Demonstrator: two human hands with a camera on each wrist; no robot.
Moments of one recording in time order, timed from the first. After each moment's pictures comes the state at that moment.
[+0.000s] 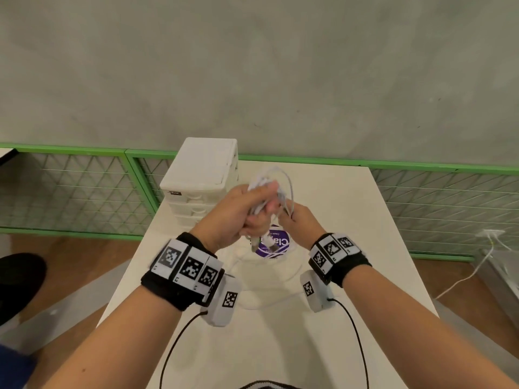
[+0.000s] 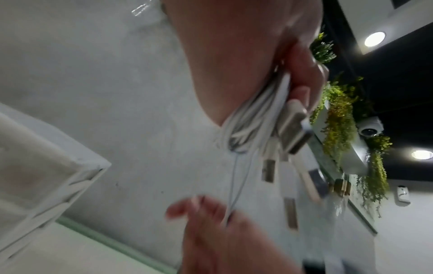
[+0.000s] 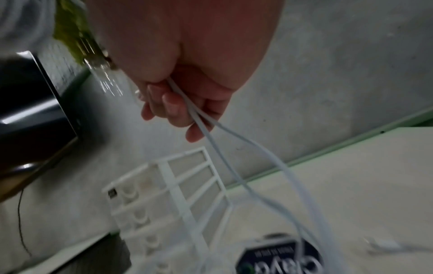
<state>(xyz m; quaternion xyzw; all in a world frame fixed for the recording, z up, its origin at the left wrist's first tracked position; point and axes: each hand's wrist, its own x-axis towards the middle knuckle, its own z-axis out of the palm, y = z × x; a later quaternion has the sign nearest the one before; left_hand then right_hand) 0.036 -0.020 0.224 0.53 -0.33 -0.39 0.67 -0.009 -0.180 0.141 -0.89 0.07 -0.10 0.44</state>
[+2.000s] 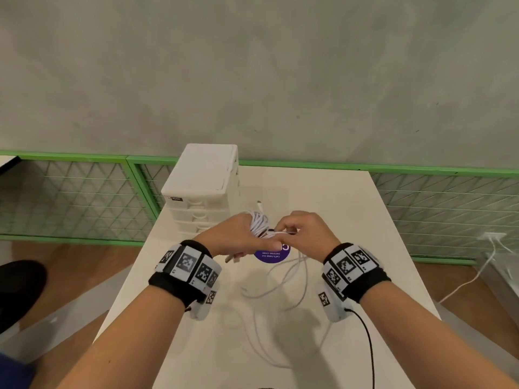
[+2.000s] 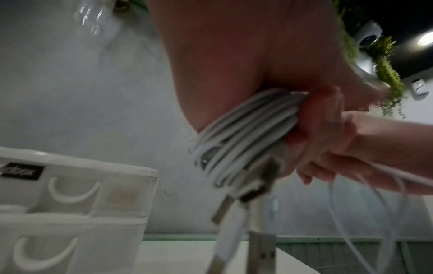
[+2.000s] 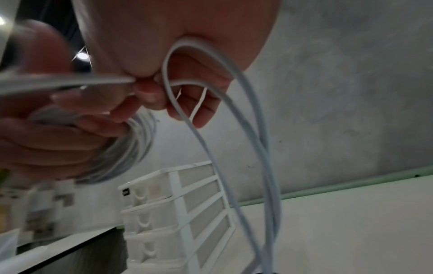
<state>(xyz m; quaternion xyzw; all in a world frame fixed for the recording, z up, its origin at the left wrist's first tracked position) 0.056 -0.019 0.187 0.82 -0.35 -0.33 0.32 -0.028 -0.185 0.149 -0.91 0.03 -0.12 0.40</state>
